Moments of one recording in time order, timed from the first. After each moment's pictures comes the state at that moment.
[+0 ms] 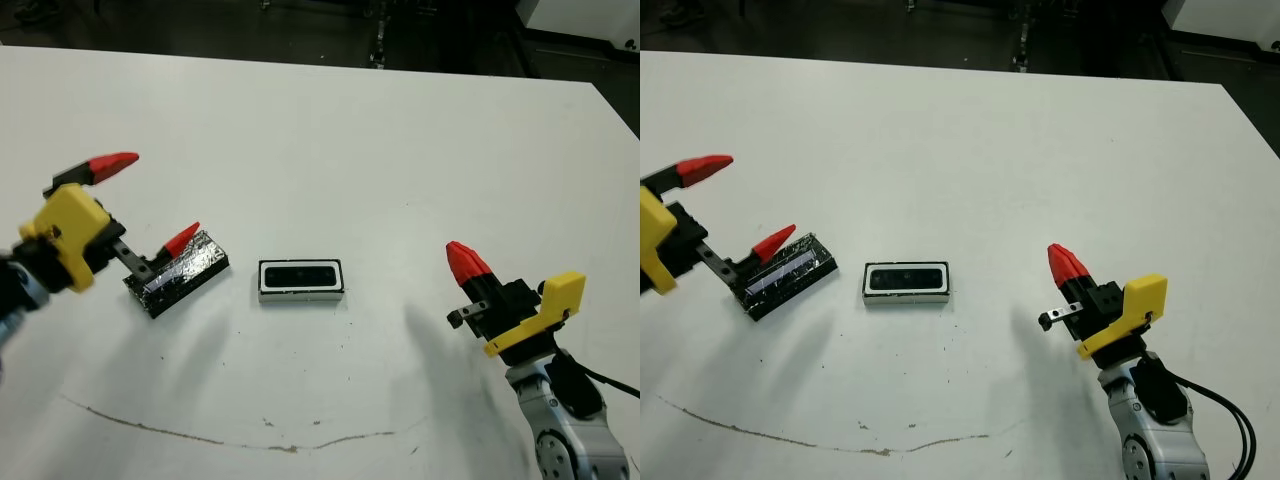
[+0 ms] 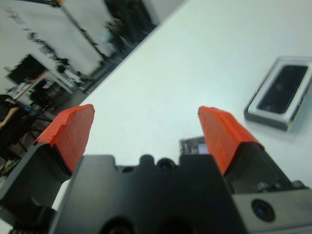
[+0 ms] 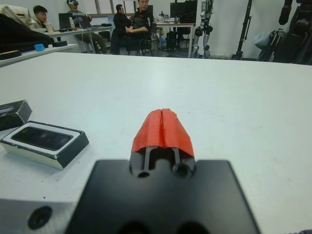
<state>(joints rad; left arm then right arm) -0.13 0.89 0.20 -0.28 -0.34 0.30 -0.78 0.16 -0.24 -0.08 -0.32 0.36 0.11 0.39</state>
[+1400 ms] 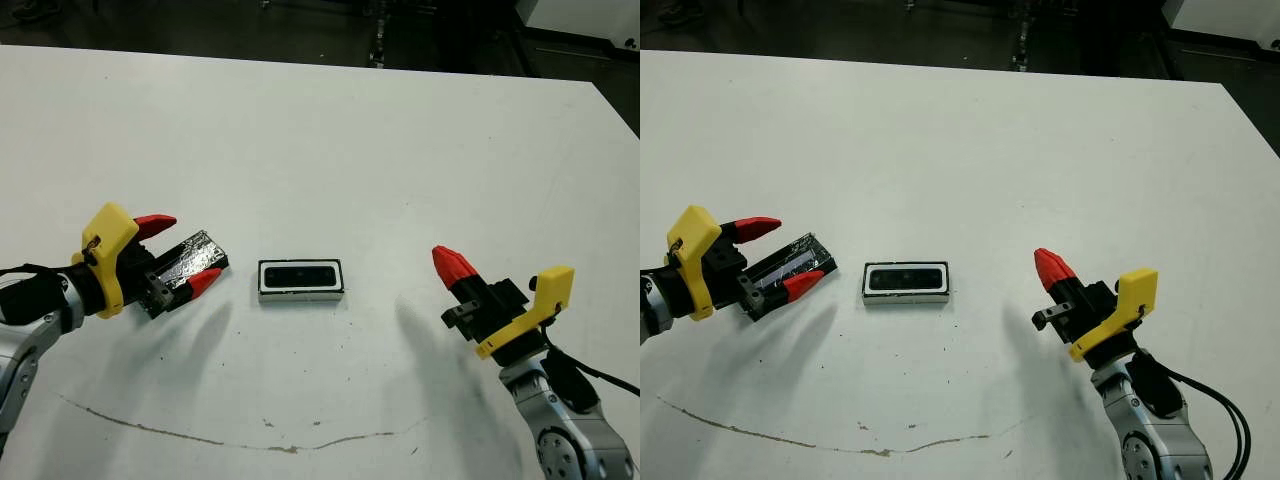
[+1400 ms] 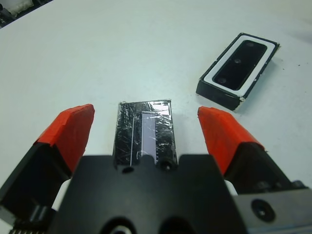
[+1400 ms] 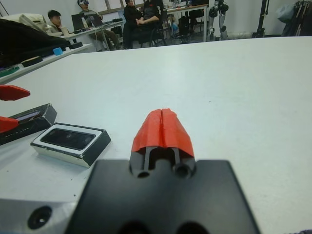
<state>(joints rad) -0.07 0.76 0.09 -0.28 -0.36 0.49 -0.72 0.15 -0.26 -0.06 -0.37 0.48 0.26 0.39</state>
